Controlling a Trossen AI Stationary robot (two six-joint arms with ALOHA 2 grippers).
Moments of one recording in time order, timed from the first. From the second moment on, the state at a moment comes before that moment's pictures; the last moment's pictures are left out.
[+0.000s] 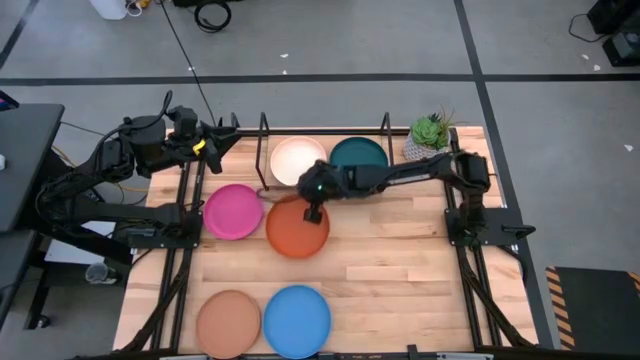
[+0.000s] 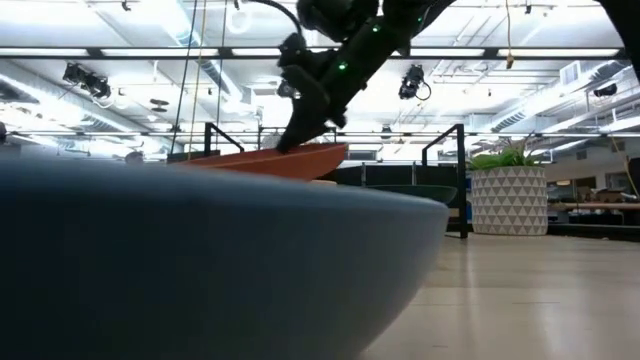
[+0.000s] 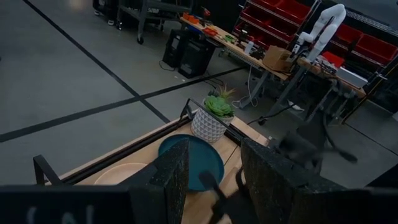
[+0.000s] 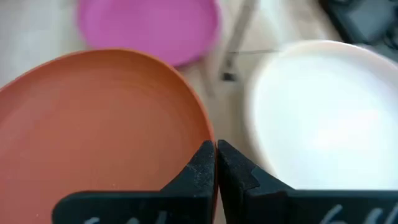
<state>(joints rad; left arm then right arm) 0.23 0.82 1.24 -0.60 -0.32 -0.46 -0.08 1.93 1.44 -0.26 0.17 0.01</state>
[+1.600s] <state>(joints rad) 0.23 0.82 1.24 -0.60 -0.32 -0.46 -0.76 1.73 1.44 -0.61 -0.28 -0.71</state>
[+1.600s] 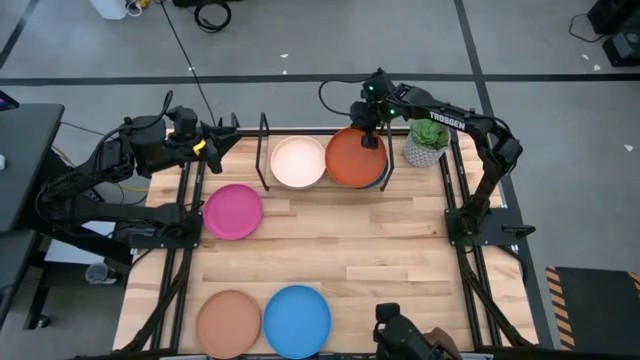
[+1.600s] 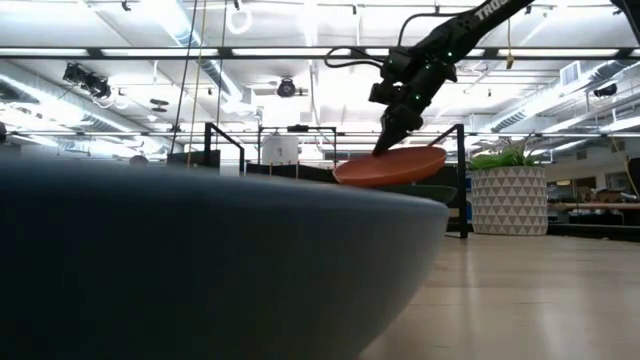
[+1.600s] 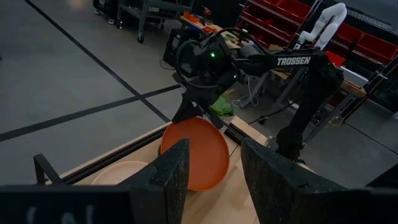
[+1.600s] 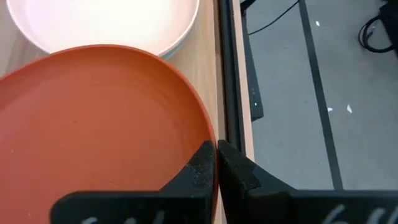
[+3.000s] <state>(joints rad) 0.23 0.82 1.24 -0.60 -0.34 -0.47 -0.26 1.73 1.45 -0.55 -0.35 -0.39</state>
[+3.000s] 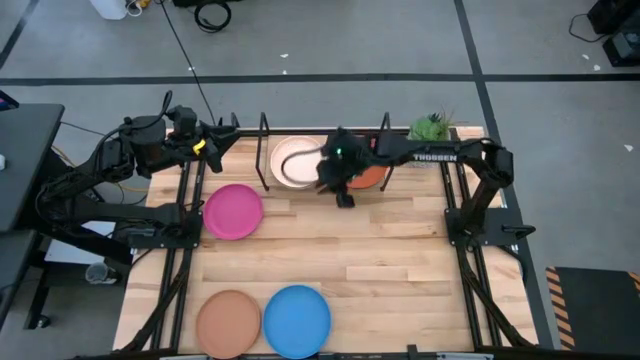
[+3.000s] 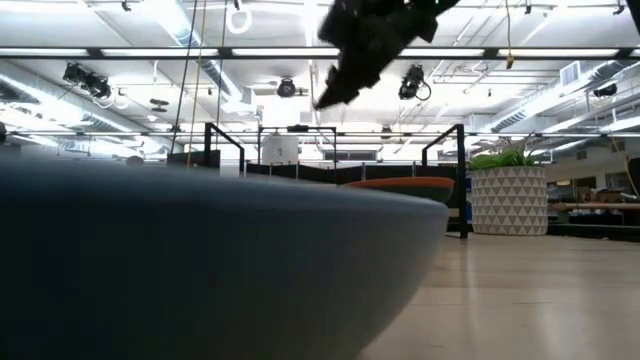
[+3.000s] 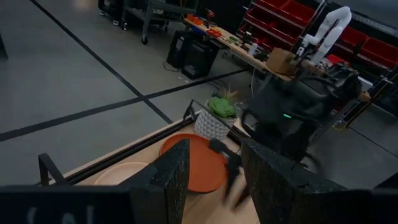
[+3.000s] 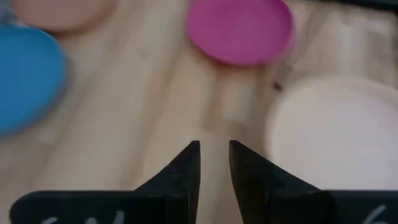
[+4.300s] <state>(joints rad) 0.23 0.83 1.24 -0.60 -0.38 -0.41 0.19 1.93 1.29 0.11 -0.33 0.21</state>
